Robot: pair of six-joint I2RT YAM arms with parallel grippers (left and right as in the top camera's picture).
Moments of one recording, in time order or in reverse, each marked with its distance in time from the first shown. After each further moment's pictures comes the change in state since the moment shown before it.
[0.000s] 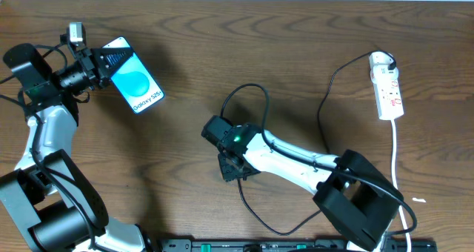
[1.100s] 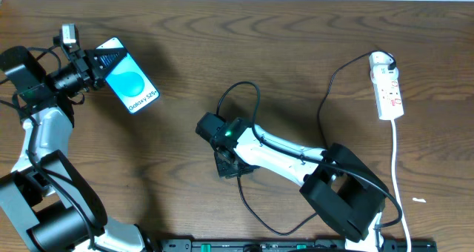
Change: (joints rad) left arm 0.032 0.000 0.000 0.000 0.000 0.000; right arm 0.001 0.081 0.092 -0.064 -0.001 0.011
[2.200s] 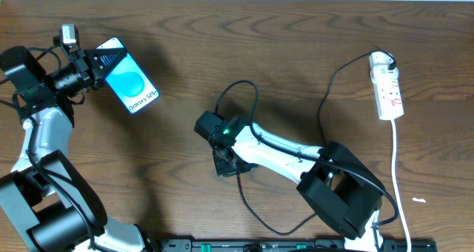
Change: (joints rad) left arm 0.000 0.000 0.000 0.000 0.000 0.000; right arm -0.004 0.023 0.027 -0.008 -0.015 0.004
